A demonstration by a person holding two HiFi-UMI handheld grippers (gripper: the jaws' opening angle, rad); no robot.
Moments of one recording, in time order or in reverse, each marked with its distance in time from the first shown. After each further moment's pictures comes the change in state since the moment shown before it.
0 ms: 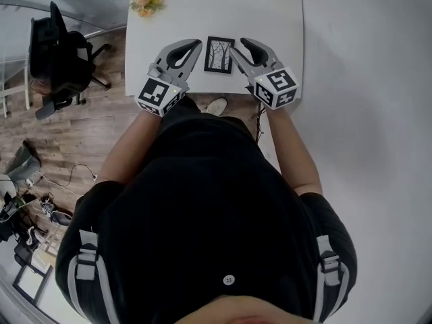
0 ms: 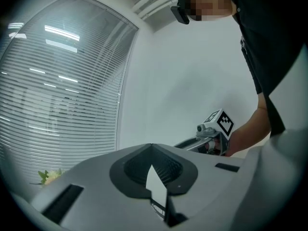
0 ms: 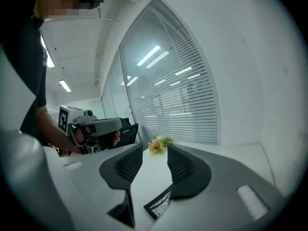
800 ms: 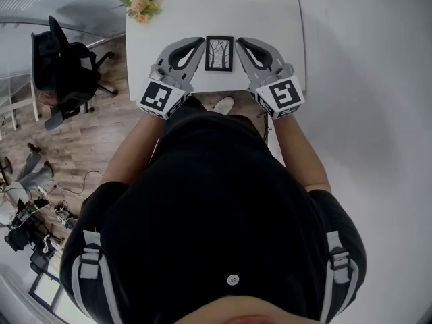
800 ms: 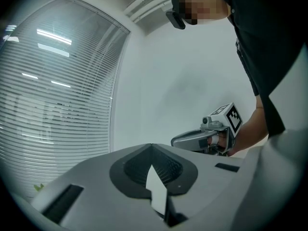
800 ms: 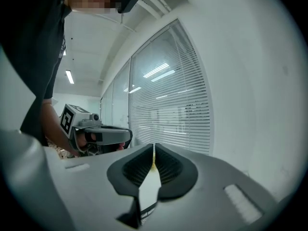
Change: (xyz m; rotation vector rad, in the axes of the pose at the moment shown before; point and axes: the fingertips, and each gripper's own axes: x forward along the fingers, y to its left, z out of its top) left arm 0.012 -0.026 0.033 0.063 -0.040 -0.055; right arm -0.040 0.024 0.057 -0.193 -0.177 -0.079
